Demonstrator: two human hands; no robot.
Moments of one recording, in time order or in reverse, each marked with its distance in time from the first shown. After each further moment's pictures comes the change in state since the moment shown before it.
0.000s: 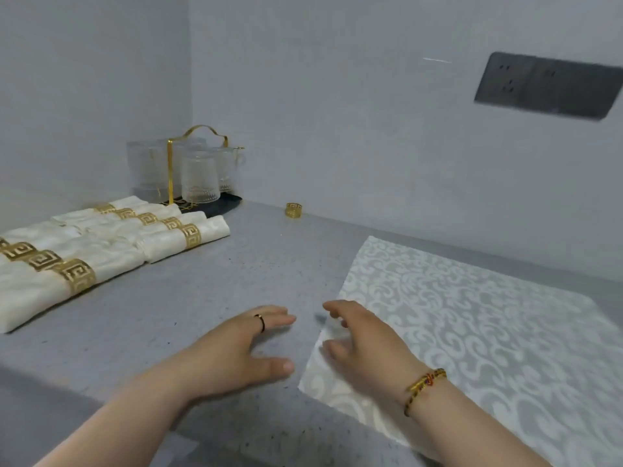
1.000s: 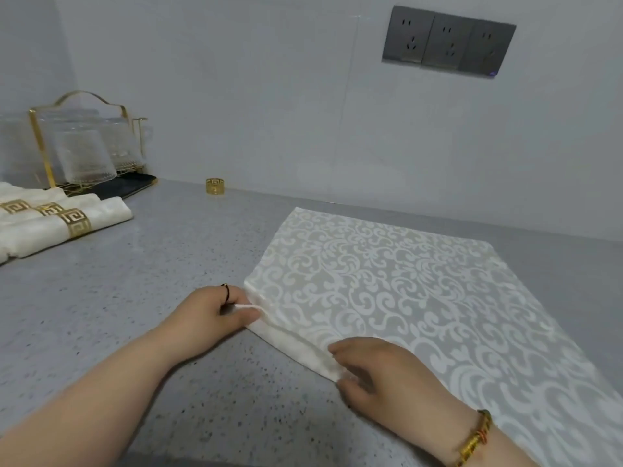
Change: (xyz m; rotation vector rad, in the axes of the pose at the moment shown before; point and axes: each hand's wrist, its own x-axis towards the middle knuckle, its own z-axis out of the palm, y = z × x) left_hand 0.065 0.039 0.058 -0.200 0.190 -0.006; right_hand -0.111 0.080 -0.028 -0.088 0.077 -0.056
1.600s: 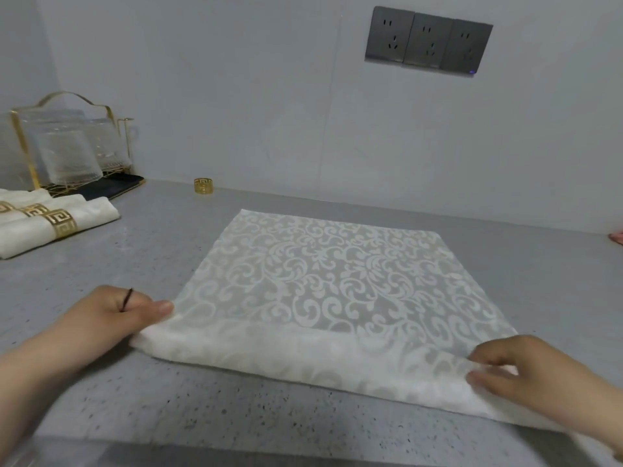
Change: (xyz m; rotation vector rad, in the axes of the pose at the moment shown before) left_hand -0.044 -0.010 -0.051 -0.292 0.151 -0.272; right_hand -0.082 0.075 -0.080 0.030 -0.137 0.477
